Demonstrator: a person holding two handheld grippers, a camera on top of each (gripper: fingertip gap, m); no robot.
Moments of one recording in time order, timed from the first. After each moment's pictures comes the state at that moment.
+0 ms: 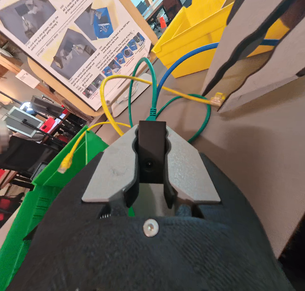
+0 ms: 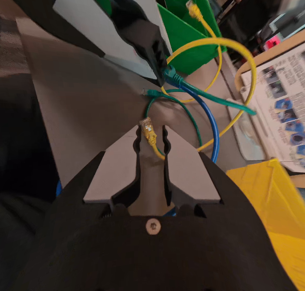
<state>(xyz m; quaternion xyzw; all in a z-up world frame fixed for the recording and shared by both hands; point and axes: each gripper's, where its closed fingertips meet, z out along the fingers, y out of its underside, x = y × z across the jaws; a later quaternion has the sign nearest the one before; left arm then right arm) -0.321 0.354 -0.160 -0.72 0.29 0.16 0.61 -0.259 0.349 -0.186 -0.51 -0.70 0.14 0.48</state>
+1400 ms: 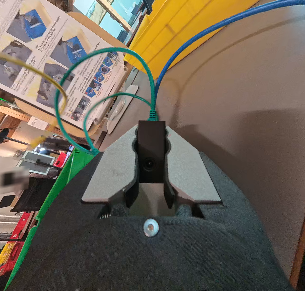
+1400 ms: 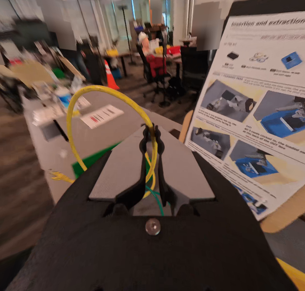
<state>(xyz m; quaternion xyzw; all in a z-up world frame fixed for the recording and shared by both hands) -0.302 0.351 -0.198 -0.66 0.41 0.19 0.60 -0.316 0.496 0.146 -0.63 -0.42 0.41 0.52</state>
